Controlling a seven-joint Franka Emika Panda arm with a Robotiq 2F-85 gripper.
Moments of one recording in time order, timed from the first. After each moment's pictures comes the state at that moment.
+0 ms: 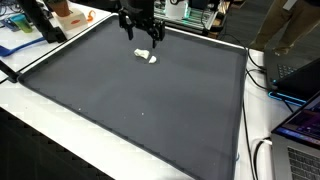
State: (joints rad) arm 0.12 0.26 0.06 -2.04 -0.16 2.20 0.17
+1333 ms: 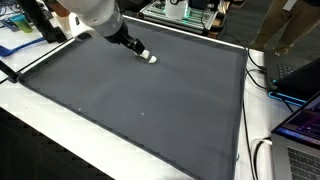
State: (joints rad) arm 0.07 0.68 0.00 -1.44 -0.08 1.59 0.18
